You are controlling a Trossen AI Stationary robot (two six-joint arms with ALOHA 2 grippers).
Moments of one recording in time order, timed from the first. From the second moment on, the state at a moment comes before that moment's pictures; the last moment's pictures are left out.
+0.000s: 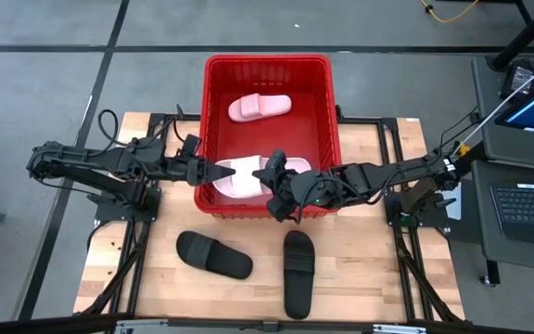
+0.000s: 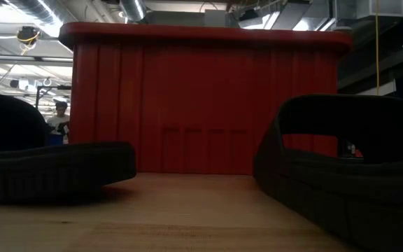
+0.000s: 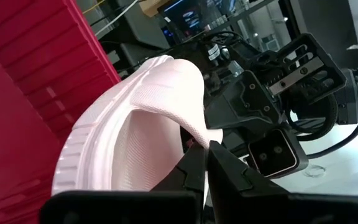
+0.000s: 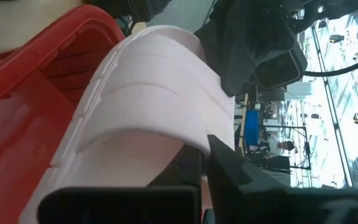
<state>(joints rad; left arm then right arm) -0.08 0.90 0.88 0.00 -0.11 -1.10 0.26 1.73 1.81 -0.52 0.64 -1.13</state>
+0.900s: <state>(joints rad) 0.00 0.89 0.88 -0.09 -0.16 -0.72 0.26 1.71 1.81 -0.57 0.76 -1.13</state>
